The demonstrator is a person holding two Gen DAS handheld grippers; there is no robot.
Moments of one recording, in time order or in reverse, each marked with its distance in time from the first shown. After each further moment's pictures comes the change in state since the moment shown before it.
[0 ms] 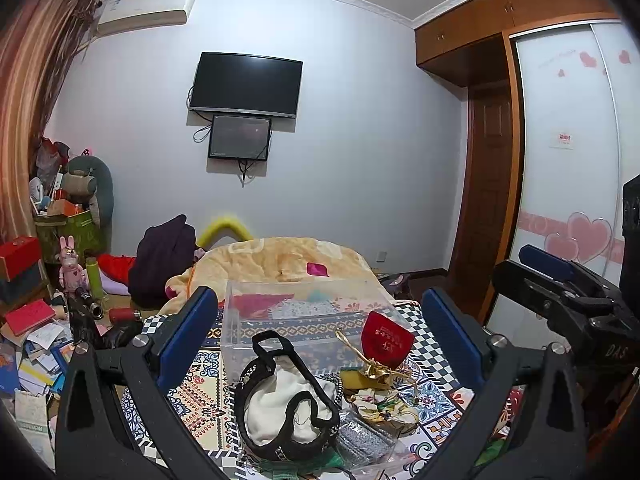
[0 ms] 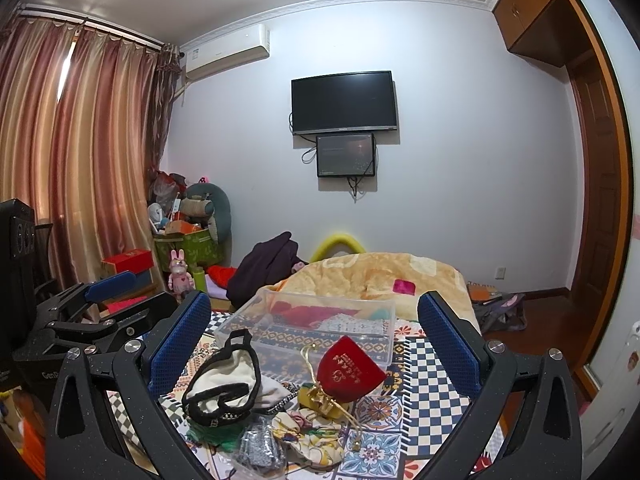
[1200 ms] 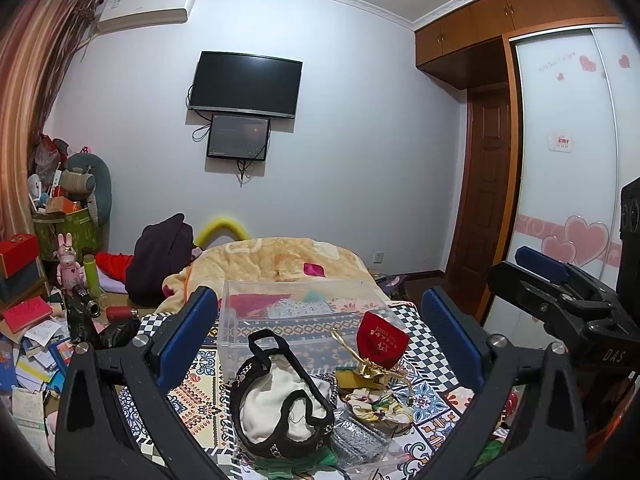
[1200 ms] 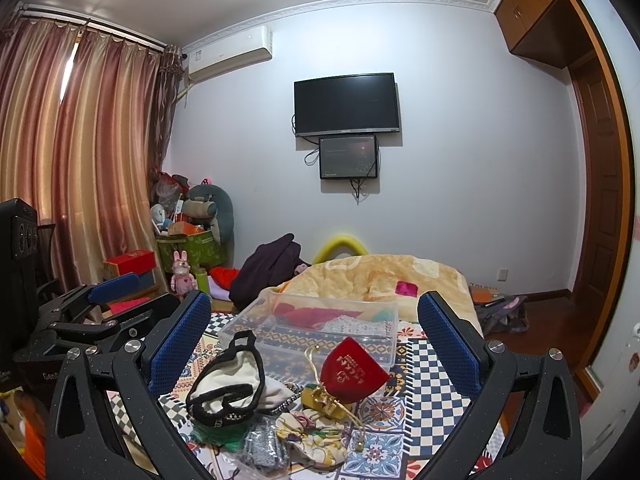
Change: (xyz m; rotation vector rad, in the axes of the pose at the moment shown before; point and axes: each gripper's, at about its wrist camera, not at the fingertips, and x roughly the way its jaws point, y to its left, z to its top) left arm -0.005 -0.003 0.000 -0.008 0.000 -0.008; right arm -0.003 0.004 0.001 -0.001 -0.006 0.008
